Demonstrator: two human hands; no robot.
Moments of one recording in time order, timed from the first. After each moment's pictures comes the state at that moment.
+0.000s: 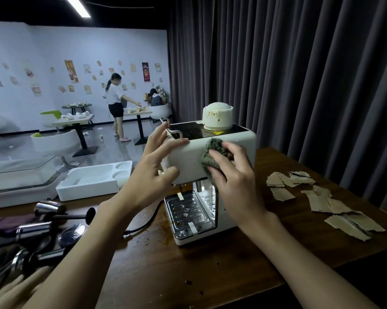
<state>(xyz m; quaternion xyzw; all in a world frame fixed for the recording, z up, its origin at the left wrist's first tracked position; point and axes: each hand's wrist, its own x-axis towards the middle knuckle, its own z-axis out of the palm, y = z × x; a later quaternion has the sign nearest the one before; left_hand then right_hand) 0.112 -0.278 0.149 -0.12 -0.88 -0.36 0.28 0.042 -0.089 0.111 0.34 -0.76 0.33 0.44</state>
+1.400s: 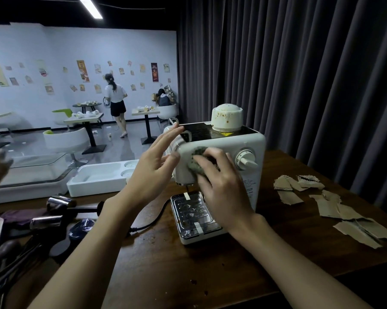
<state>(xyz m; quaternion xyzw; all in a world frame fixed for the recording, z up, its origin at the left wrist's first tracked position) 0.114 -0.280 0.154 -0.11 -0.84 -0.41 0.32 0.058 -0.117 0.111 0.41 -0.74 0.32 0.42</state>
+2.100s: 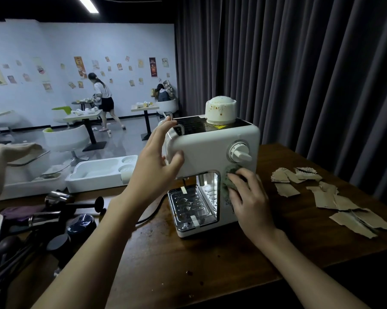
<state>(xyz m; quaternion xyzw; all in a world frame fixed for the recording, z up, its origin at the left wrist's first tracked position) 0.107 -0.265 0.144 -0.04 -0.84 -0.41 0.36 0.020 -0.060 0.036 0.33 -0.77 0.32 0.44</state>
